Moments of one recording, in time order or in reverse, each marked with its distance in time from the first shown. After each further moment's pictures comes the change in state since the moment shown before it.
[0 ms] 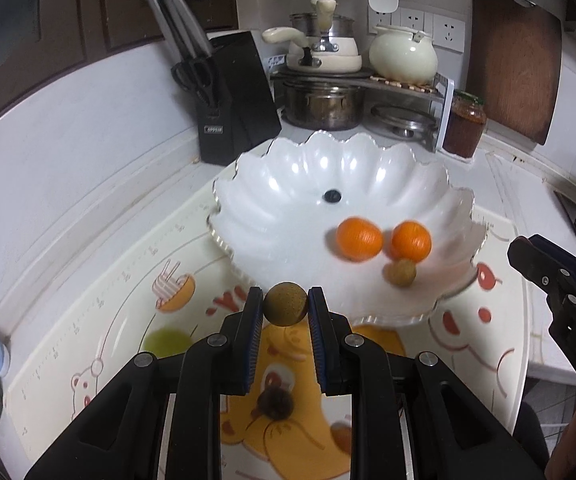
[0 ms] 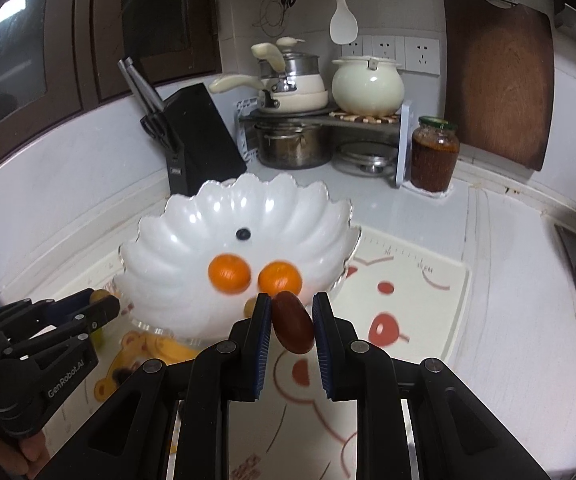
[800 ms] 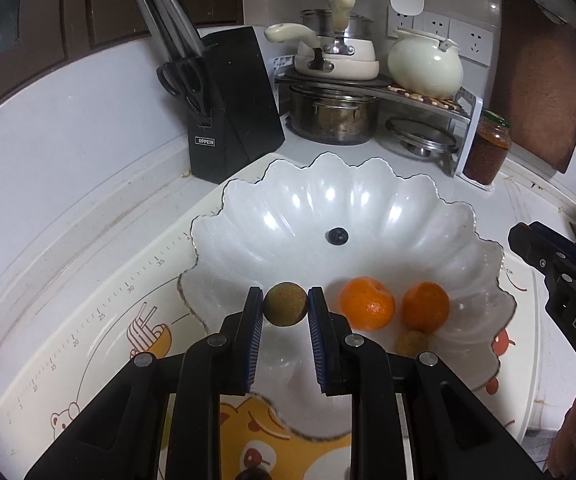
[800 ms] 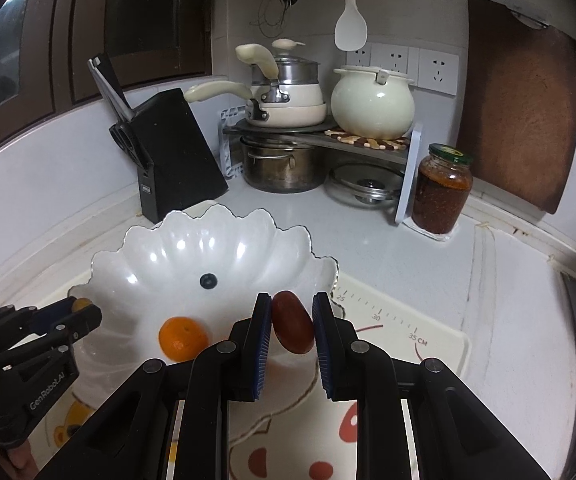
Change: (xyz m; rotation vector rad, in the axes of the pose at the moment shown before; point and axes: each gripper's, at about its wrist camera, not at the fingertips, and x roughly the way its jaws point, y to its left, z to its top) left arm 0.050 -0.003 0.047 -0.056 0.010 0.012; right arm 0.062 -0.017 0.055 -0.066 -0.006 -0.032
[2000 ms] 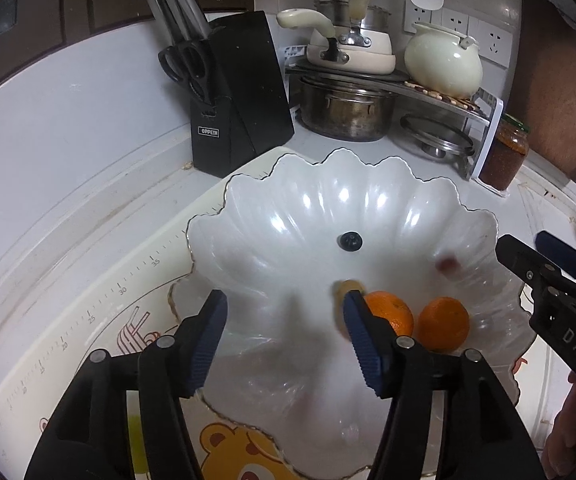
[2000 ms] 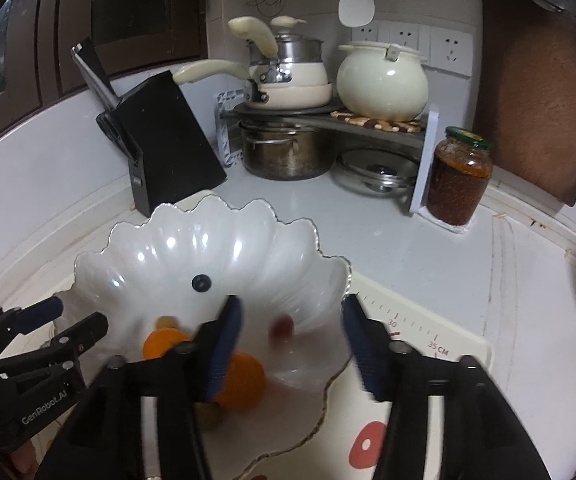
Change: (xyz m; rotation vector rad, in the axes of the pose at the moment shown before) left arm 0.022 0.005 0.006 -0.038 0.020 0.012; right arm 0.033 -0.004 0.005 0.014 0.038 0.016
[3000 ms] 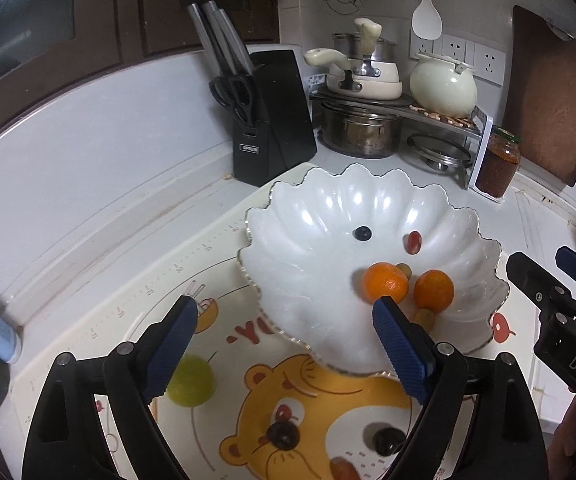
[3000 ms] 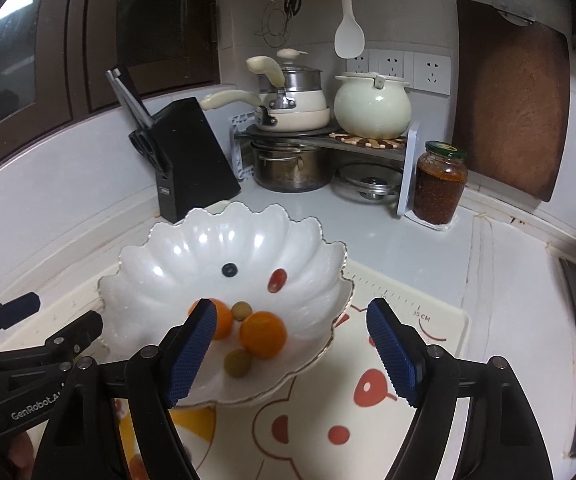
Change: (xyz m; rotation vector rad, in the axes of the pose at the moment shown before) left arm -0.076 0.016 -0.032 -0.017 -0.073 0.075; right arm -0.071 0.014 -0.027 0.011 -0.062 0.010
